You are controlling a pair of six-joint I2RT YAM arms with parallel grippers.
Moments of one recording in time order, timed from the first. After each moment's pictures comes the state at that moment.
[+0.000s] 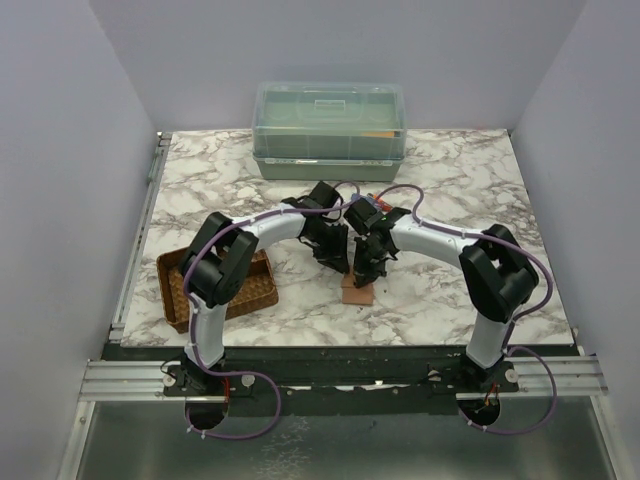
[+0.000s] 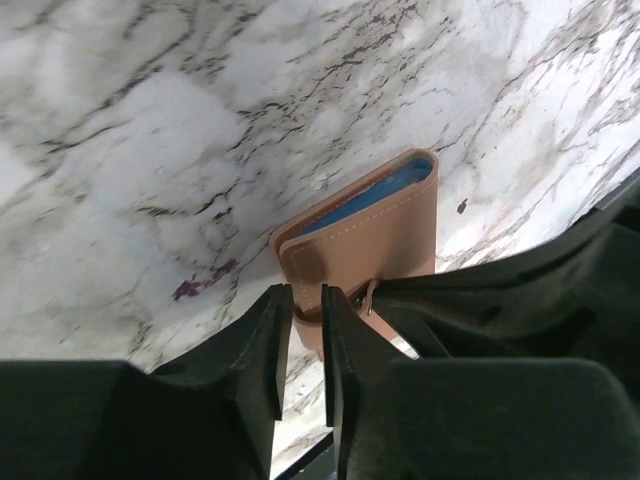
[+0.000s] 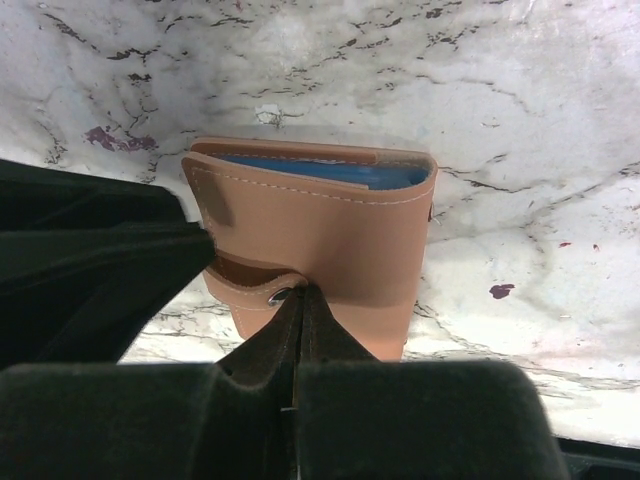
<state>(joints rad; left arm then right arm) -0.64 2.00 1.34 -0.51 0.51 -0.46 0.70 1.83 1.19 -0.73 -0.06 0.84</state>
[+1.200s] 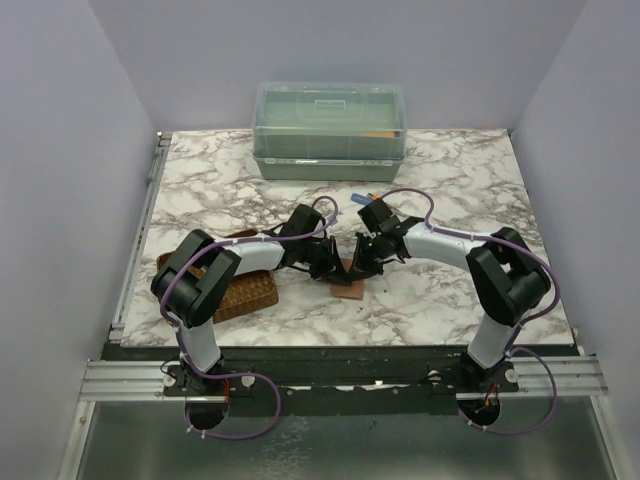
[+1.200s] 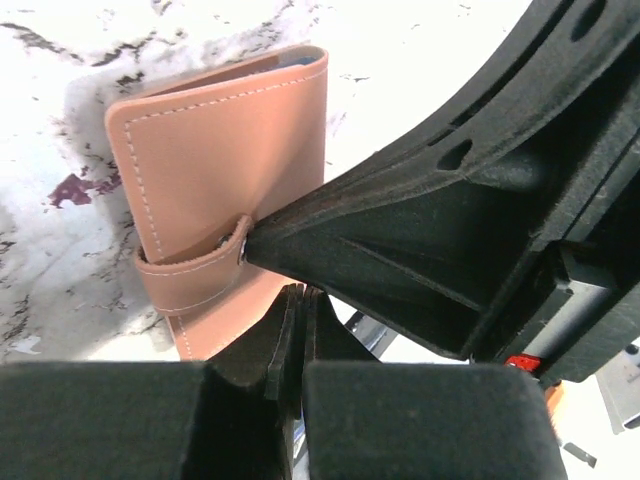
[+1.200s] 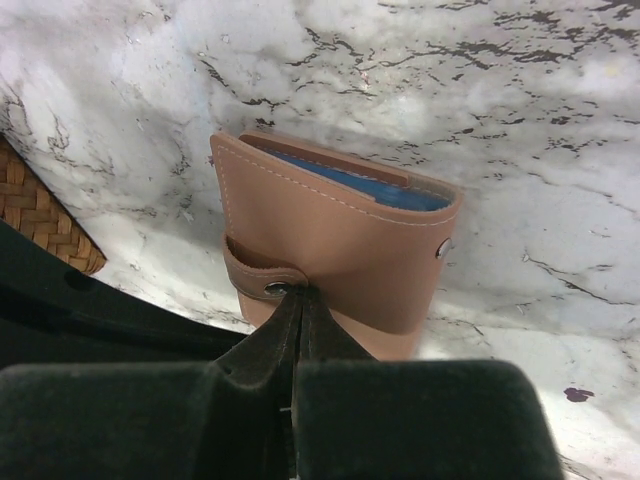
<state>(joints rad) -0.63 1.79 0.92 -0.01 0.67 -0.83 0.63 1.77 1.03 -0.40 -0.26 0.81</state>
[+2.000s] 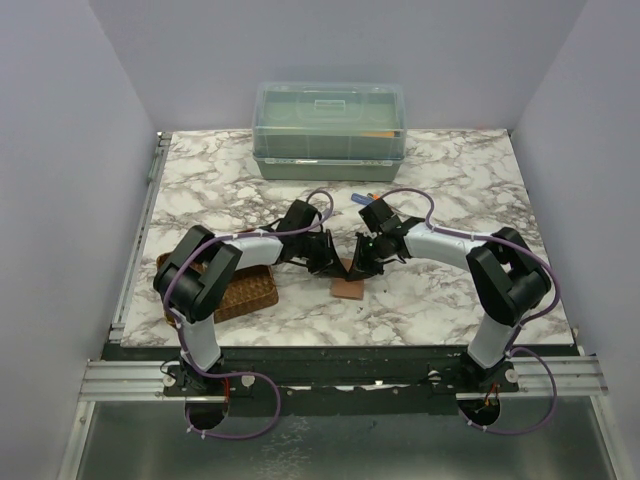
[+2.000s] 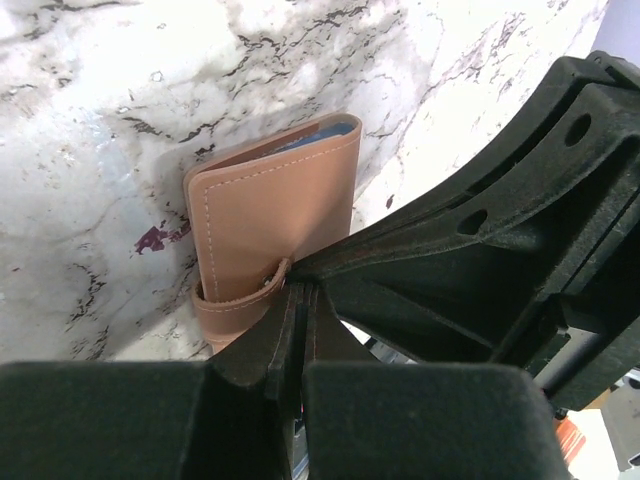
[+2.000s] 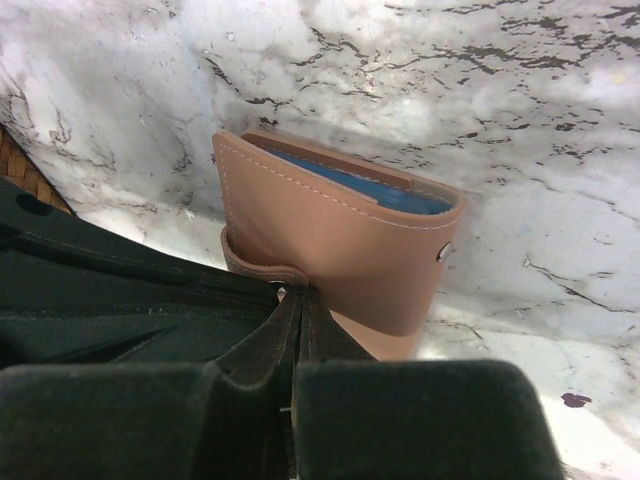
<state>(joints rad) -0.60 1.81 0.94 -0.01 0.62 -0.81 0.63 1.77 1.02 -0.38 -0.28 0.79</state>
